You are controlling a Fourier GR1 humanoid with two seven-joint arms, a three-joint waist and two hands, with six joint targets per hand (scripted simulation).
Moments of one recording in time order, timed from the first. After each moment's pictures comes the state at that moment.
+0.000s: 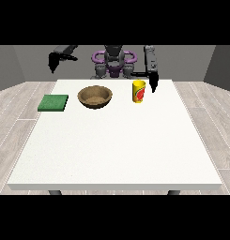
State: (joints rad) left arm -0.21 0.03 0.19 -1.18 0.02 0.00 -0.56; right arm -0.10 -0.21 -0.23 -1.56 -0.18 0.26 -0.17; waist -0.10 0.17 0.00
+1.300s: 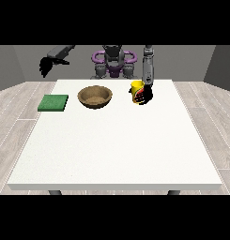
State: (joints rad) left arm -0.38 0.07 0.23 -0.71 -0.10 0.29 -0.99; right arm -0.18 -0.29 -0.28 -1.45 -0.21 0.35 -0.26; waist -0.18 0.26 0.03
